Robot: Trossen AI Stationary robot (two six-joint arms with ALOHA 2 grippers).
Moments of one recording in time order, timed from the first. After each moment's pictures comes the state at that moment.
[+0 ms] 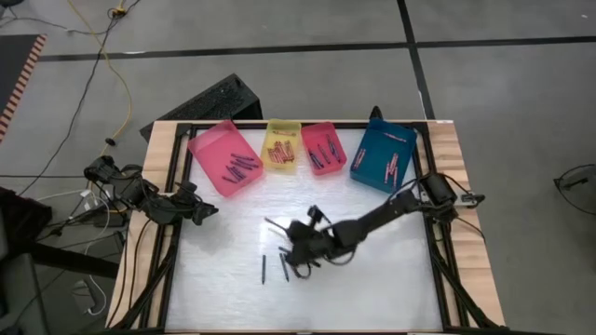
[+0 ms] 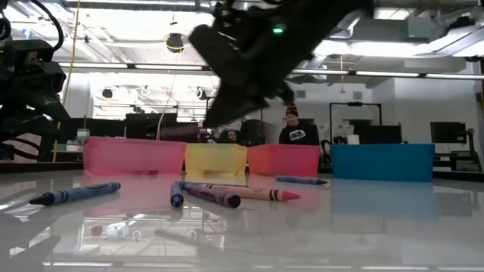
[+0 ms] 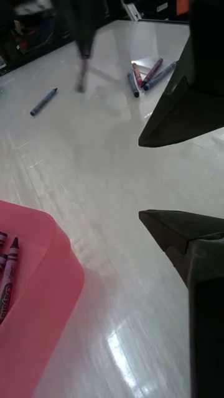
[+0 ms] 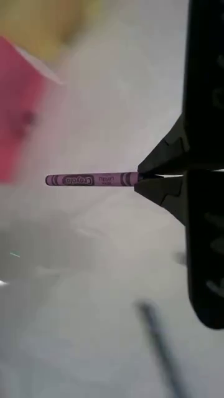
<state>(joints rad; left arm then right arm) -0.54 0.04 0.22 -0.88 -0.58 -1.37 0.33 1.95 1.34 -0.15 0.65 0.52</state>
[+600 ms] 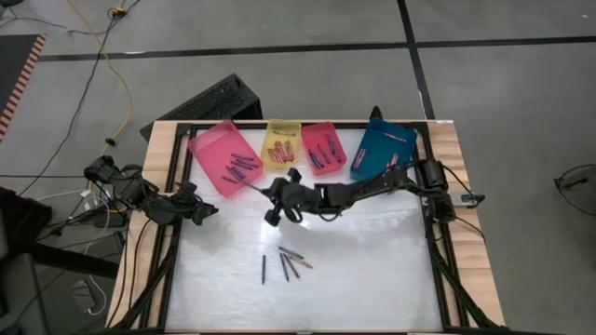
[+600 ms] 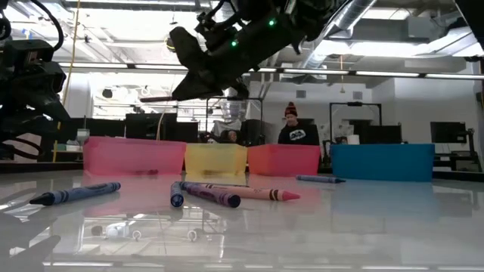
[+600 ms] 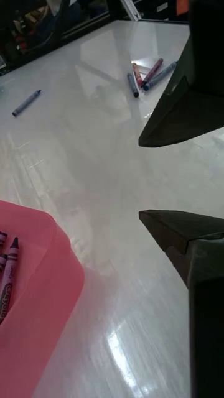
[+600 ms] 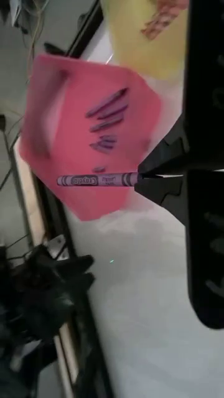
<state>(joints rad) -0.54 0.04 0.22 -0.88 -0.58 -1.37 0.06 1.95 1.37 0.23 0.41 0.25</state>
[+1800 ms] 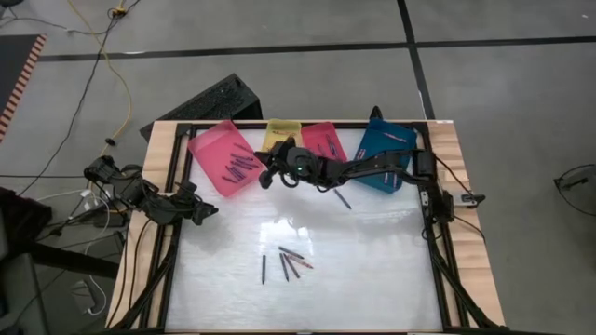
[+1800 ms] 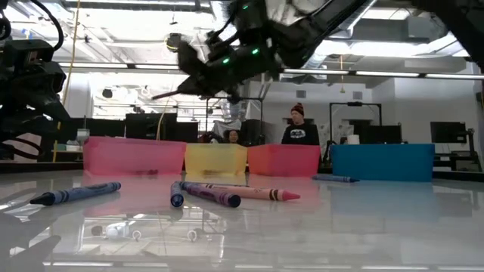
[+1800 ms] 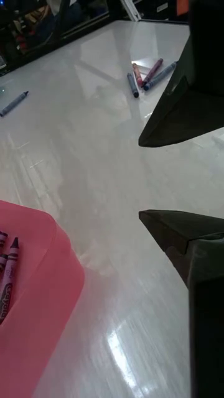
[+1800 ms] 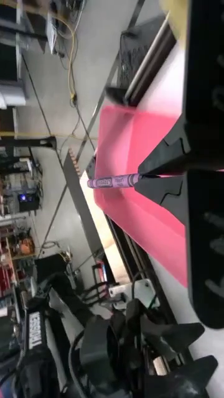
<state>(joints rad) -0.54 0.04 0.22 -0.88 -0.58 -1.37 -0.15 2.03 1.41 0.53 0.30 0.23</state>
